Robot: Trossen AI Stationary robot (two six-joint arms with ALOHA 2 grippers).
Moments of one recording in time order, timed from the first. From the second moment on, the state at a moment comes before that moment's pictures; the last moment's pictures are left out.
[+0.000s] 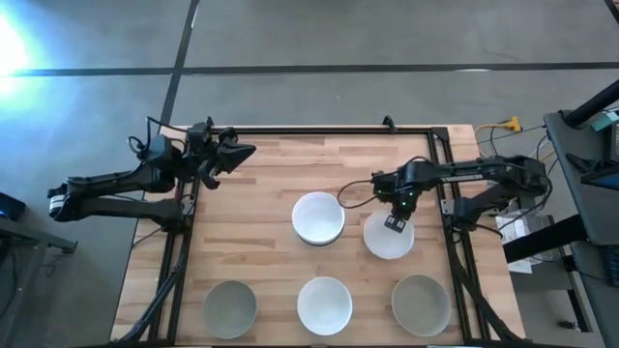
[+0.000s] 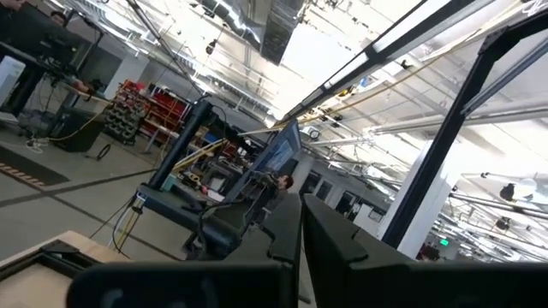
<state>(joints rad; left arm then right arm) 0.23 0.76 0.72 0.46 0.15 -0.60 -0.20 1.40 0.80 -1.03 -0.16 0.33</state>
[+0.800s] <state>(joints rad) 0.23 0.83 0.71 0.46 0.14 -0.59 -0.19 1.38 1.45 -0.89 -0.32 0.60</state>
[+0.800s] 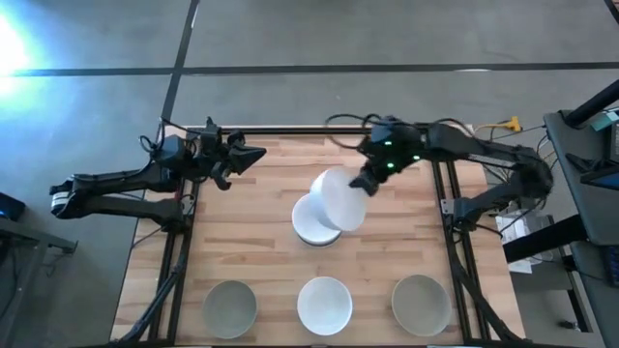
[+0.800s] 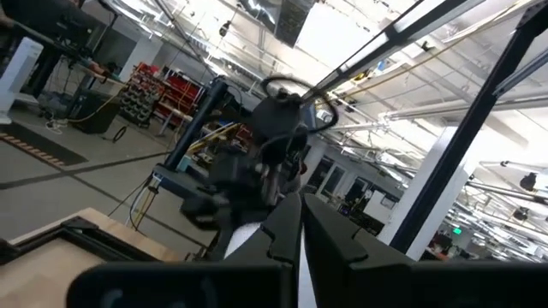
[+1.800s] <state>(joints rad) 0.23 0.69 0.71 0.46 0.13 -0.54 -0.20 2.16 2.12 -1.49 -0.23 0.24</state>
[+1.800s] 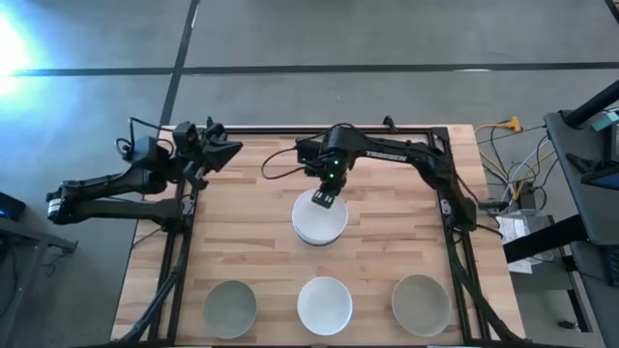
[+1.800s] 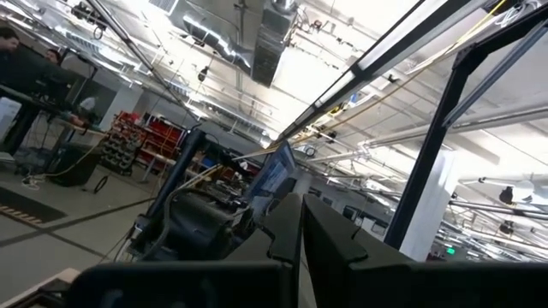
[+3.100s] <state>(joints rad) 0.23 0.71 0.71 0.46 0.14 -0.55 -0.19 2.15 2.14 -1.42 -0.22 0.20</state>
